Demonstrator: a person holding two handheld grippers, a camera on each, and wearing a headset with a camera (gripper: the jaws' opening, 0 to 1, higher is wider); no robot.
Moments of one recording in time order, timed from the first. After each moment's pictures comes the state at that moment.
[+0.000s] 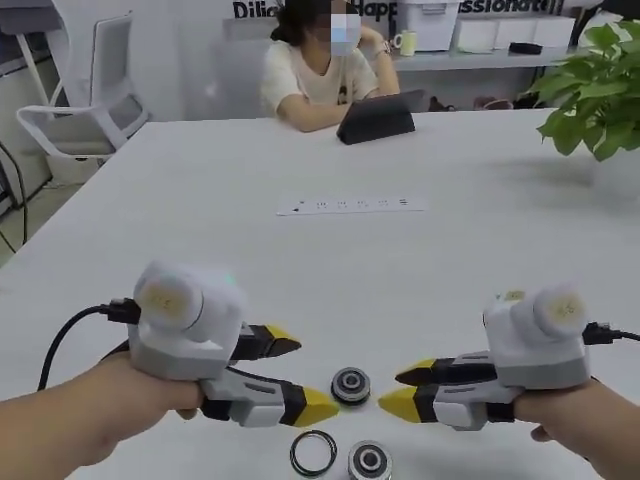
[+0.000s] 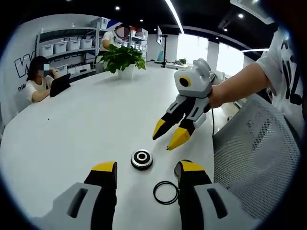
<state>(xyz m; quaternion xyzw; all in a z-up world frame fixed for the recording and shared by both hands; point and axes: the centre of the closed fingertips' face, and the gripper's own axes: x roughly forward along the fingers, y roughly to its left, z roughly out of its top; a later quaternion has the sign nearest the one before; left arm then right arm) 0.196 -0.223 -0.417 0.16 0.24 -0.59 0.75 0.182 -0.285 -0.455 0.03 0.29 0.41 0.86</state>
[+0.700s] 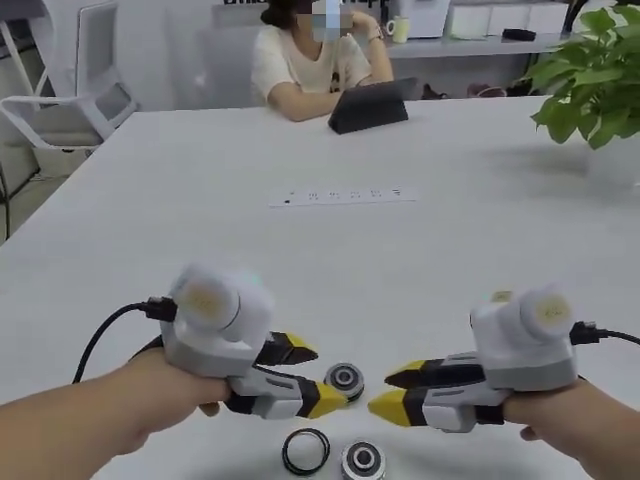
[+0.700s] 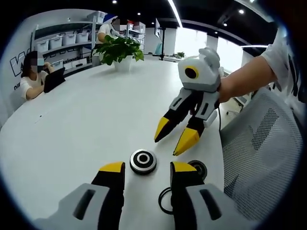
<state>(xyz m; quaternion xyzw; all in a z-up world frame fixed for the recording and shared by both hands) 0.204 -0.248 -0.445 0.18 0.26 -0.60 0.74 0.180 -0.281 -0.464 0.02 0.30 0.42 0.86</state>
